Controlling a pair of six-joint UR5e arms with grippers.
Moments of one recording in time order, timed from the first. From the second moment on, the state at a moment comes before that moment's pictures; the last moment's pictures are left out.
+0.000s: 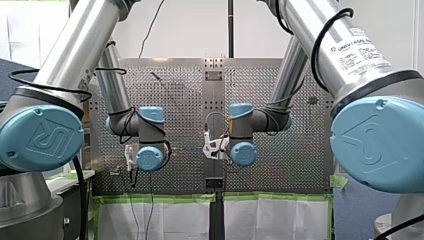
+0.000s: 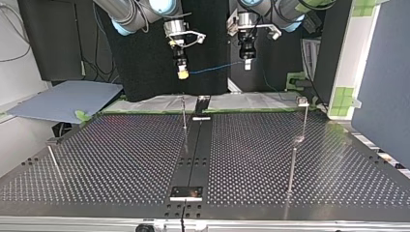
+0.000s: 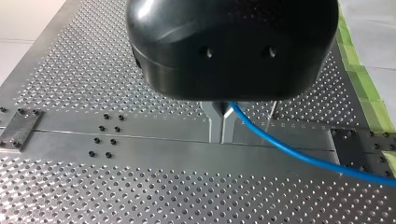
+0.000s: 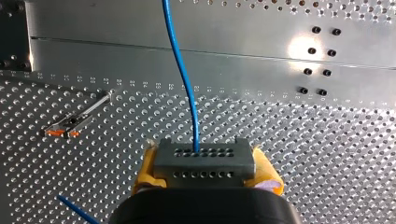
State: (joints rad) left arm -0.55 -1.99 -2.39 -1.89 -2.15 -1.63; right arm 2.37 -1.00 2.02 -1.04 1.83 1.47
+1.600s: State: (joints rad) left arm -0.54 -2.01 -2.39 -1.89 -2.15 -1.63; right arm 2.37 -1.00 2.02 -1.04 1.83 1.47
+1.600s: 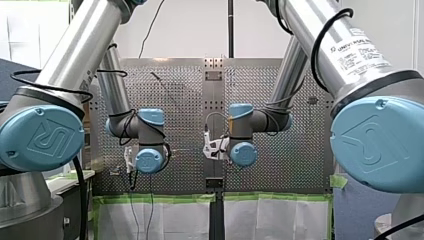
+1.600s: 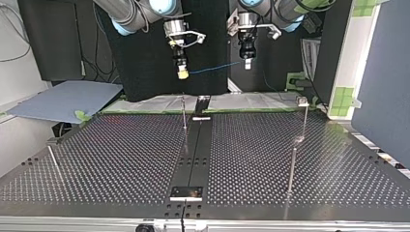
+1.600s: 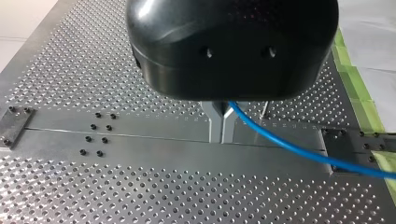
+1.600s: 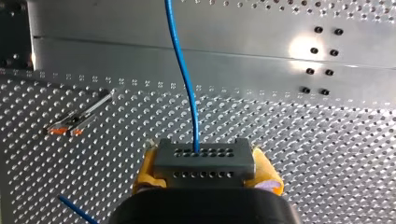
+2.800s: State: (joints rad) left arm -0.55 -1.92 -2.39 -1.98 -2.21 -1.66; right arm 2.37 -1.00 1.96 -0.81 1.79 1.54
